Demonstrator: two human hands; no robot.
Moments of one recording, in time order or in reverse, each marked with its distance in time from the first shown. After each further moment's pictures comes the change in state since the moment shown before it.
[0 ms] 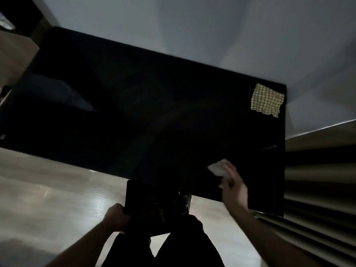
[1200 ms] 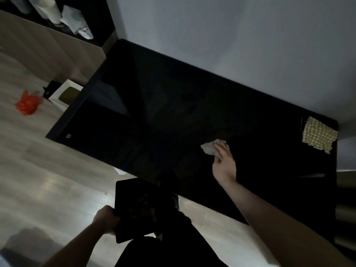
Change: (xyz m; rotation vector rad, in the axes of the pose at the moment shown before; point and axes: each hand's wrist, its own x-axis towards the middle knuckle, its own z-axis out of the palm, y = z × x) left_hand 0.036 -0.143 -0.142 -0.133 0.070 -0.123; right_hand 0.084 -0.162 0.199 -0.237 -0.175 -0.108
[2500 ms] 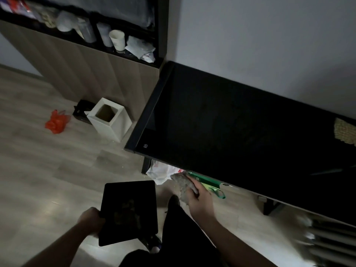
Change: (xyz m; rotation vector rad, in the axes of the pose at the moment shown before) left_hand 0.075 -0.258 -0.255 0.133 0.100 0.055; right_hand -0.249 -0.287 0.219 0.425 -0.131 0.053
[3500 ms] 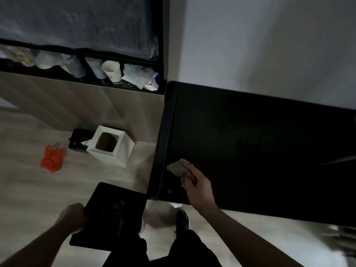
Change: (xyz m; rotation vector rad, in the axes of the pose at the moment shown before) left_hand 0.190 0.022 -0.253 0.401 0.148 0.085; right_hand 0.180 -0.121 0.103 0.179 0.058 -0.045
